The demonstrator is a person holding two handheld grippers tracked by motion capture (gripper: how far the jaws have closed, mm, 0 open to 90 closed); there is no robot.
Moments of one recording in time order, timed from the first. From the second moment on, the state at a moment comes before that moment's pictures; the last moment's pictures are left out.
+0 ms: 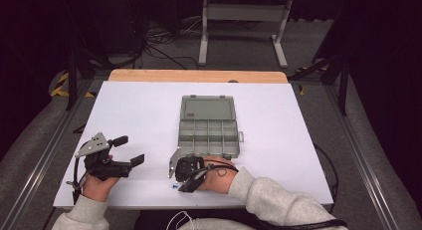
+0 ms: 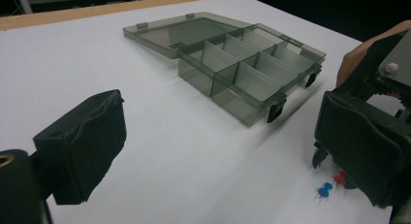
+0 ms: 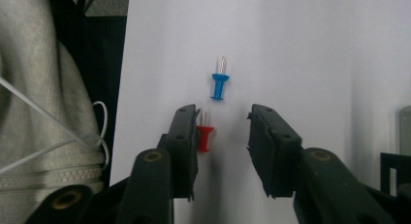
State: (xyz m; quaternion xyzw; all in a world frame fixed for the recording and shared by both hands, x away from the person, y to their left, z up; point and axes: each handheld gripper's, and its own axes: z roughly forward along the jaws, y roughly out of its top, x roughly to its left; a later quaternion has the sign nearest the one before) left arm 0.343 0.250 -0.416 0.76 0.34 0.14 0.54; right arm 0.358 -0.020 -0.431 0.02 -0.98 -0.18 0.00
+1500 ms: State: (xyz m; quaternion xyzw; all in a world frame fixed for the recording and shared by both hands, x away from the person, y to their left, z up) left arm 0.330 0.259 -0.419 0.75 0.35 0.15 0.54; right arm 0.401 -0.025 -0.372 -0.01 -0.98 -0.21 -0.03
